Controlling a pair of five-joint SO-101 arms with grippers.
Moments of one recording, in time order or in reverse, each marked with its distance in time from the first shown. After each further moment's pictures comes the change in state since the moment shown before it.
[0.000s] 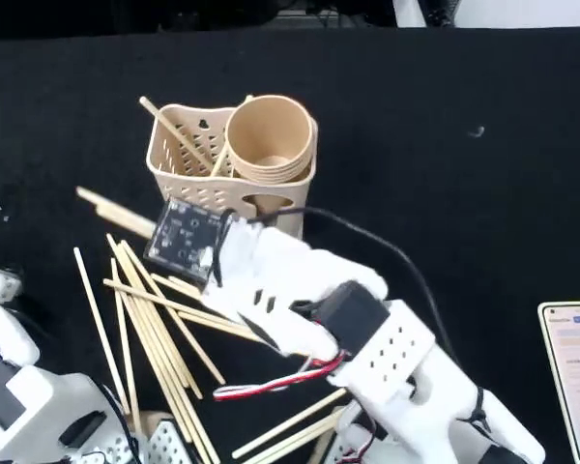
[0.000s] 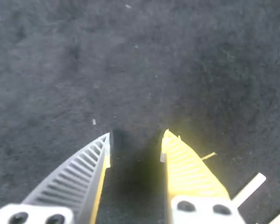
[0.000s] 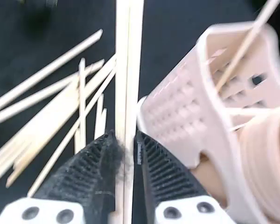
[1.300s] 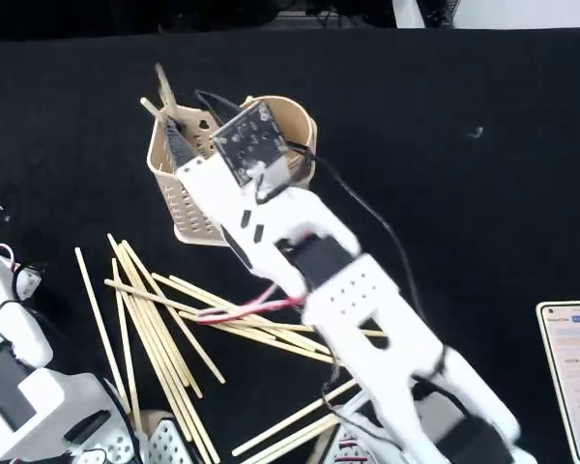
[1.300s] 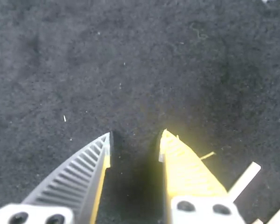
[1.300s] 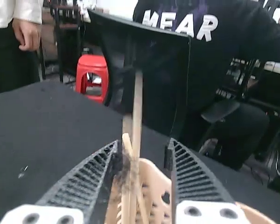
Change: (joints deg) left arm 5.4 -1.1 5.4 -5.5 0.2; right arm 9.9 11.7 4.8 -48.9 -17.3
